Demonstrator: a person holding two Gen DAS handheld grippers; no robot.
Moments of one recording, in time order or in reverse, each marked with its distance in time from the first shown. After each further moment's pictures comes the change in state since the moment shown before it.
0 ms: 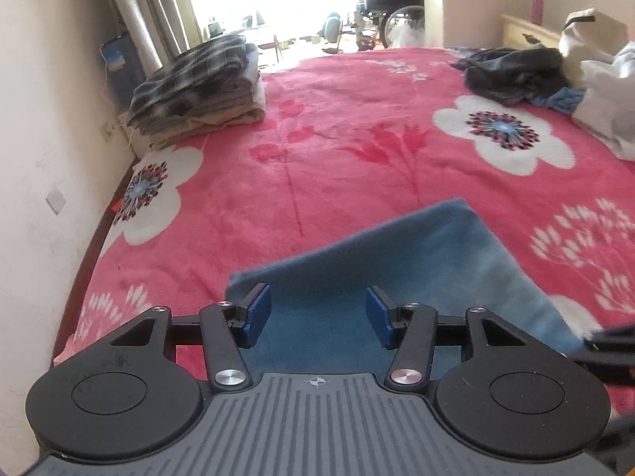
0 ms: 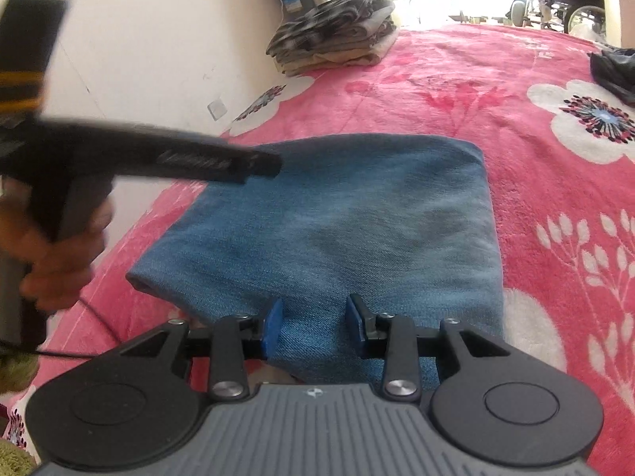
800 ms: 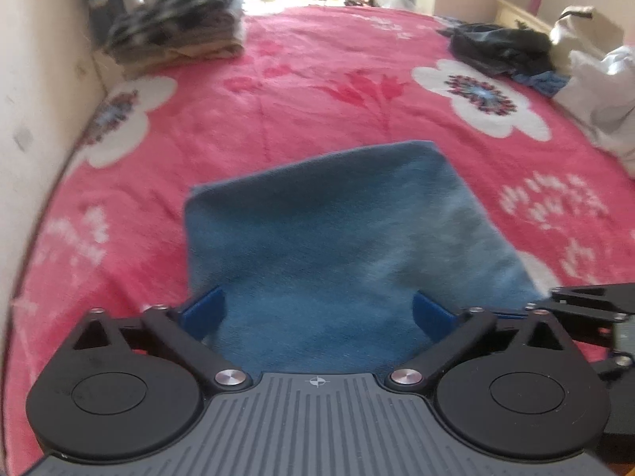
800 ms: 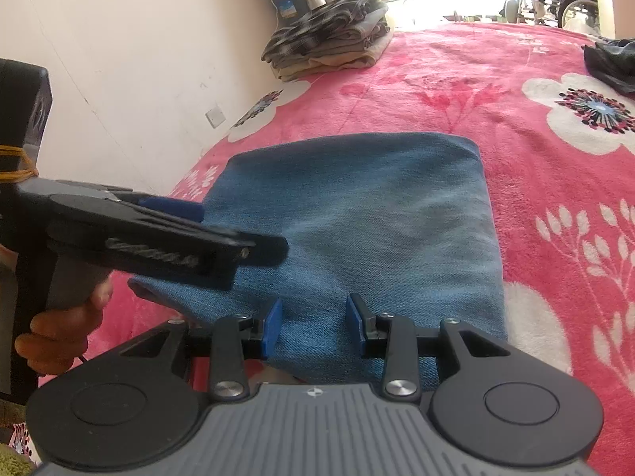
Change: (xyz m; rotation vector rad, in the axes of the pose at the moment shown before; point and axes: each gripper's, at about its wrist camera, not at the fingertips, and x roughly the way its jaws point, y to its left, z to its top) left arm 0.004 0.004 -0.024 -0.088 0.126 -0.150; right arm 0.000 0.000 -0.002 0.029 -0.015 0.006
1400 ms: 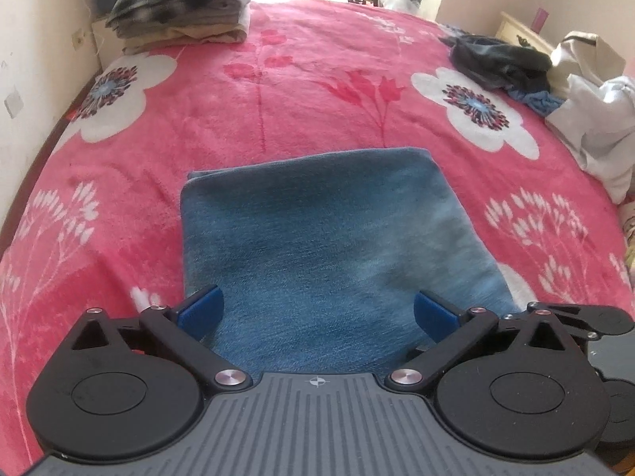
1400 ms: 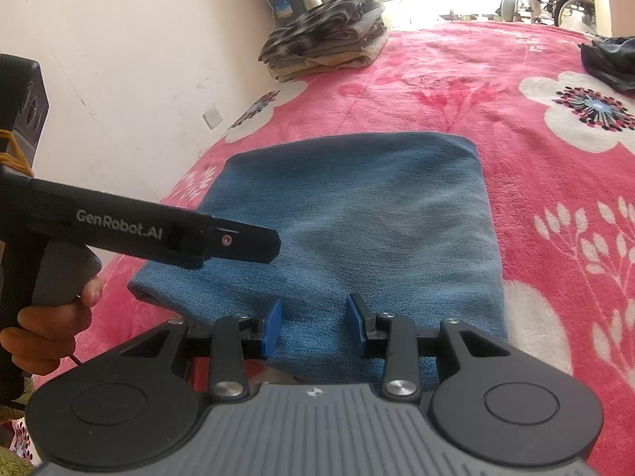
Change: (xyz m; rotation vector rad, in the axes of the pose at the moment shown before) left arm -0.005 0.012 0.005 -0.093 0.025 -0.065; right arm -0.001 0.001 -0.001 0.009 -0.002 -0.007
